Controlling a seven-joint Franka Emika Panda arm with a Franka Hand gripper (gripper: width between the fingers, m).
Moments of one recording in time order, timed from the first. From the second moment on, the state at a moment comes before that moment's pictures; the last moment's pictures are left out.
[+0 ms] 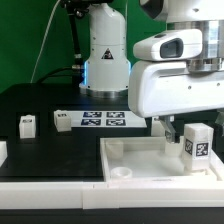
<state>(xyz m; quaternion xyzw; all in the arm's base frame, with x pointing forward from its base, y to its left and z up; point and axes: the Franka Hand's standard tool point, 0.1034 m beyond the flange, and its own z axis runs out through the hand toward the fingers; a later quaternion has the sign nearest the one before) 0.612 0.114 0.077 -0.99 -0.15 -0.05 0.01</state>
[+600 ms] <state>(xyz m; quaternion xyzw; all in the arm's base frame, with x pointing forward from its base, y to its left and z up) 0.611 0.115 0.077 -1.00 -0.08 -0.04 0.02</state>
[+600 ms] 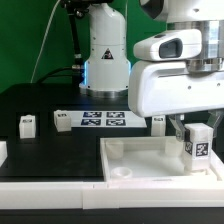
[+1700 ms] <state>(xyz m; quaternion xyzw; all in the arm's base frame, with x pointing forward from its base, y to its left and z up) 0.607 0.129 0.075 -0.90 0.43 -0.01 0.05</state>
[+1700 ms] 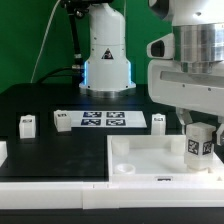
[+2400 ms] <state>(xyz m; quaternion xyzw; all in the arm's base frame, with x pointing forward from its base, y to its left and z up) 0.614 0.129 0.077 -1.00 -0.01 -0.04 0.02</state>
